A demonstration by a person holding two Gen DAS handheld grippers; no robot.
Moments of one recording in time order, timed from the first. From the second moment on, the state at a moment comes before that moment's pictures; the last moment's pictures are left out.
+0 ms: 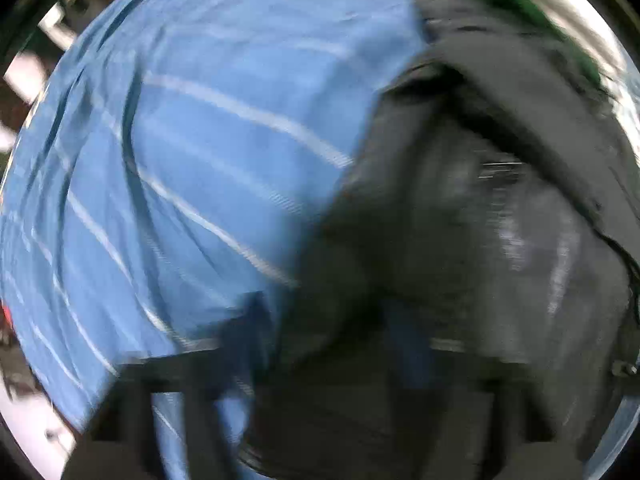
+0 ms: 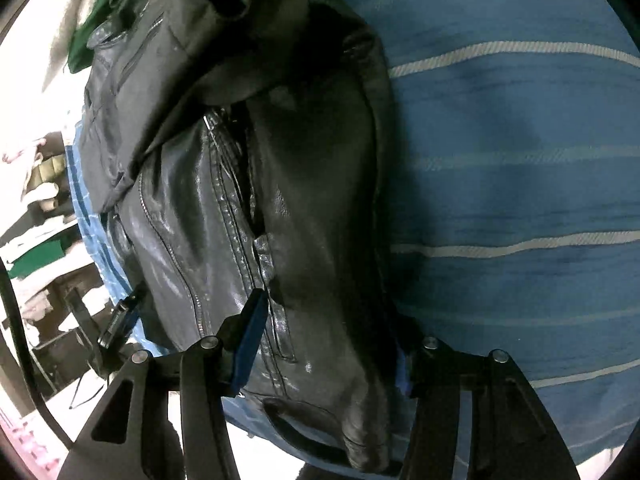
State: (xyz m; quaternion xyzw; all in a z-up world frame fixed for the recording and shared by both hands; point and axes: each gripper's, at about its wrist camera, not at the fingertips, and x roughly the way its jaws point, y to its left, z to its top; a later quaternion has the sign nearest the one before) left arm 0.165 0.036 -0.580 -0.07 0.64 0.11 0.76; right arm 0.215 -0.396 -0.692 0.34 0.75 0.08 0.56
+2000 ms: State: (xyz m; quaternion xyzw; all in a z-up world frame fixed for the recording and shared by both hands) left arm 0.124 -0.051 -0.526 0.26 0.57 0.27 0.73; right arm 0.221 -0.466 -0.571 0.10 0.76 -0.04 0.65
